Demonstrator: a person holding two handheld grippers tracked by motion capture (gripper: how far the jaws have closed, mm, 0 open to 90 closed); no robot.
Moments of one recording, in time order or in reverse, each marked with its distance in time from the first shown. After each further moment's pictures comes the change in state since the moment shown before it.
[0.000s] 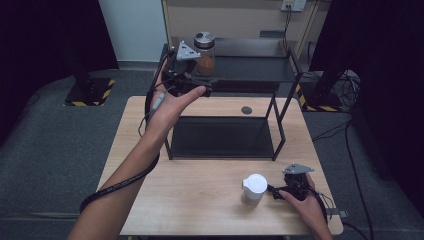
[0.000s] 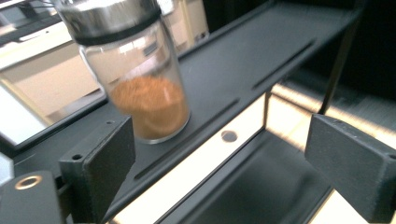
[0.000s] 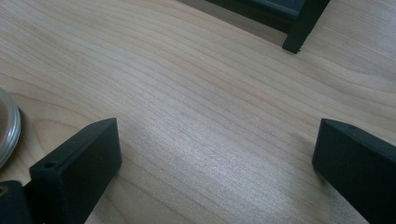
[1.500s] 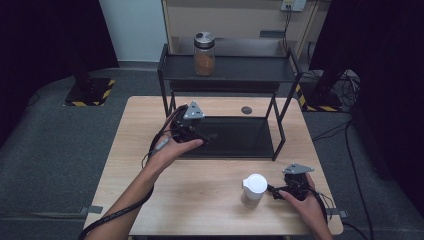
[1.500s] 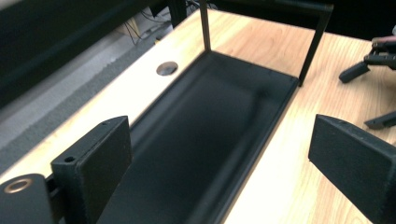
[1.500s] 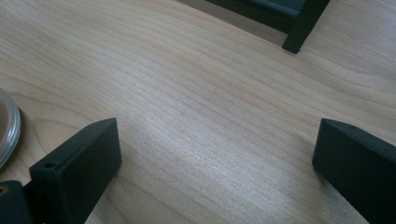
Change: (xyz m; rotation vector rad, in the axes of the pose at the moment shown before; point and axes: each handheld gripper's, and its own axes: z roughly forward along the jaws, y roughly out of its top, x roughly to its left) left arm -0.002 -0.127 0.065 0.080 -0.262 0.031; right arm 0.000 0.000 0.000 0.000 0.001 0.000
